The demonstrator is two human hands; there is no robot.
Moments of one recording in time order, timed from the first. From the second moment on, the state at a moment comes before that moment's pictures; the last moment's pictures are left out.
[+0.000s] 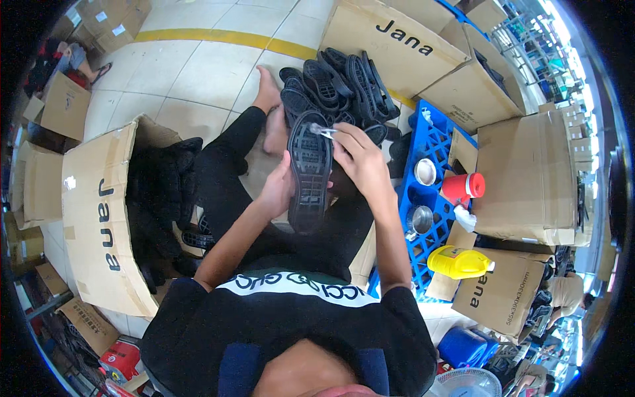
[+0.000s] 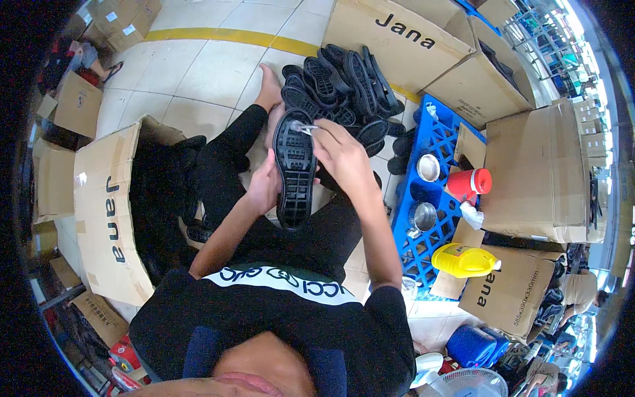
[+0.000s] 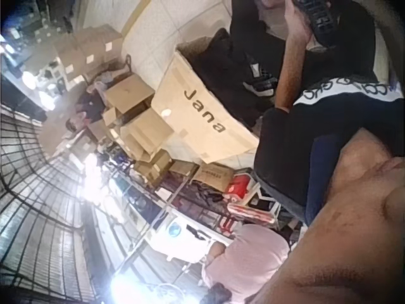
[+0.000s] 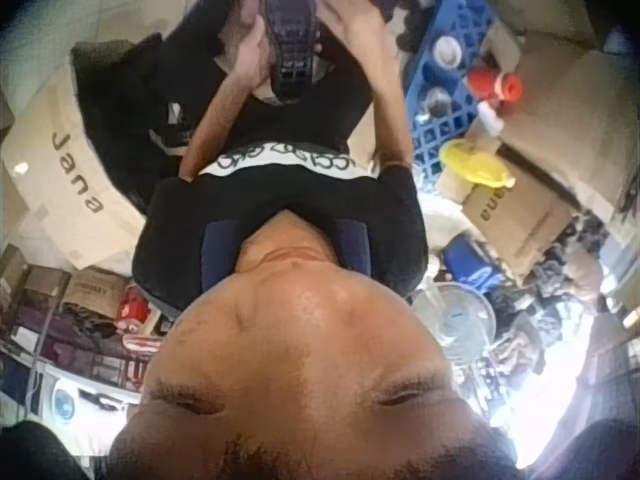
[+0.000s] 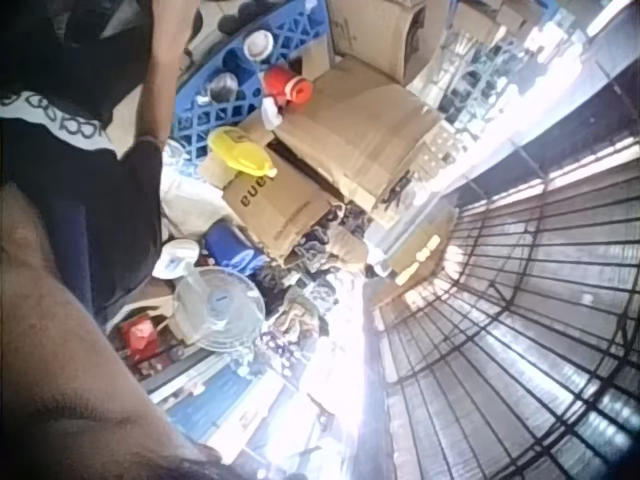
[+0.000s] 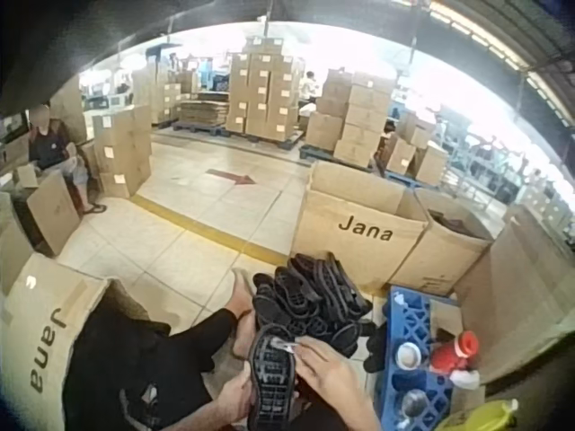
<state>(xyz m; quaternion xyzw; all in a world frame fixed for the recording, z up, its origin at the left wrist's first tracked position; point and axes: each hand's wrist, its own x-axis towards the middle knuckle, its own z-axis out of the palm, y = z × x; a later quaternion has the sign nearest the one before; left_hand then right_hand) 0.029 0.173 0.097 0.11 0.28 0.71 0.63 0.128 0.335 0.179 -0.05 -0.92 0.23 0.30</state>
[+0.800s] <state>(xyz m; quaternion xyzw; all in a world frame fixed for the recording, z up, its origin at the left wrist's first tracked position) 0.023 0.165 0.102 0.11 0.31 0.70 0.63 0.110 0.362 0.171 0.05 -0.97 -0.07 0.23</state>
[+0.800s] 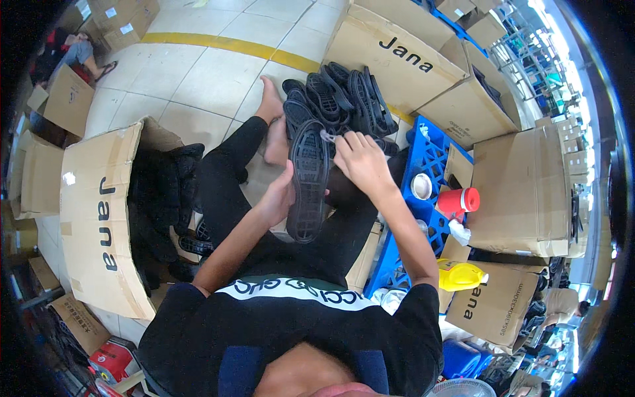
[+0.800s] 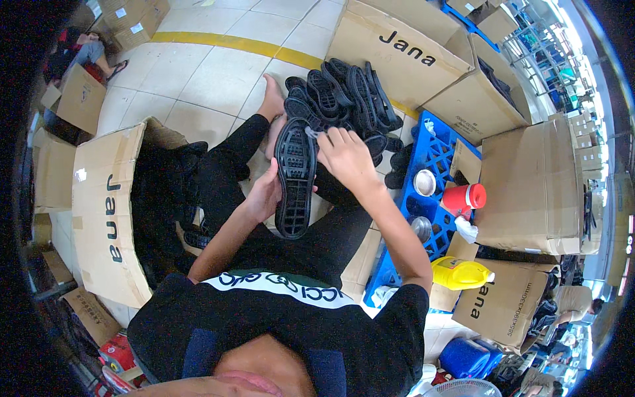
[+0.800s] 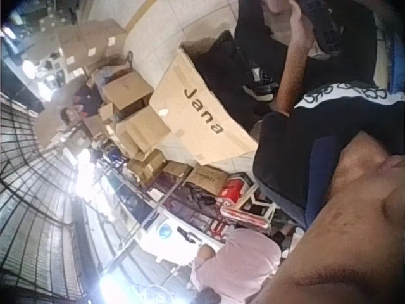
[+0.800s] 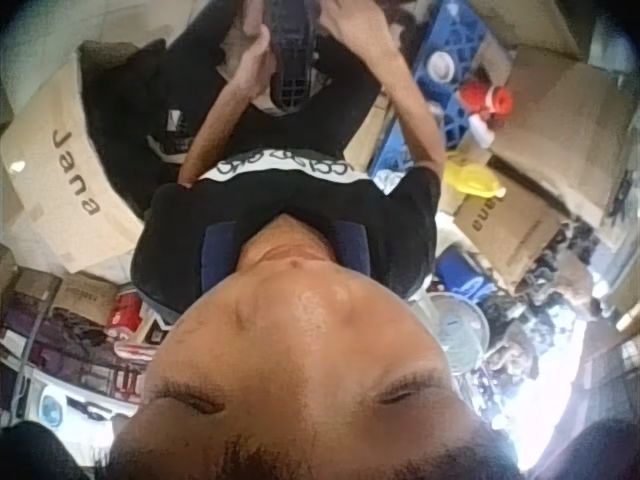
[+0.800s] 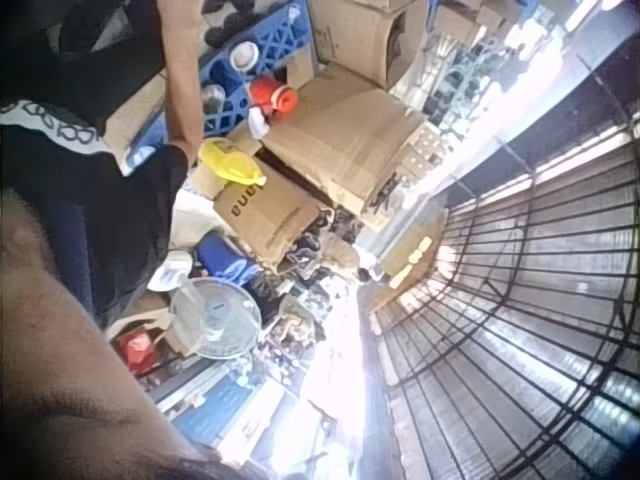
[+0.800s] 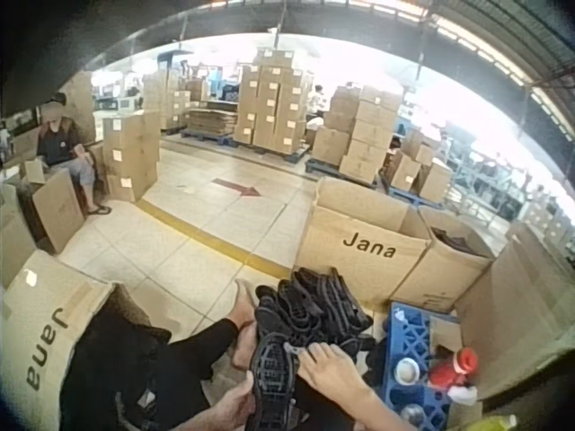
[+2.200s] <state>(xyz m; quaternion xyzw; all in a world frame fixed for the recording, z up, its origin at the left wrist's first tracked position) -0.026 0.145 0.104 0.02 0.28 0.82 0.50 0.168 0.269 0.165 0.18 -0.96 0.22 0.06</state>
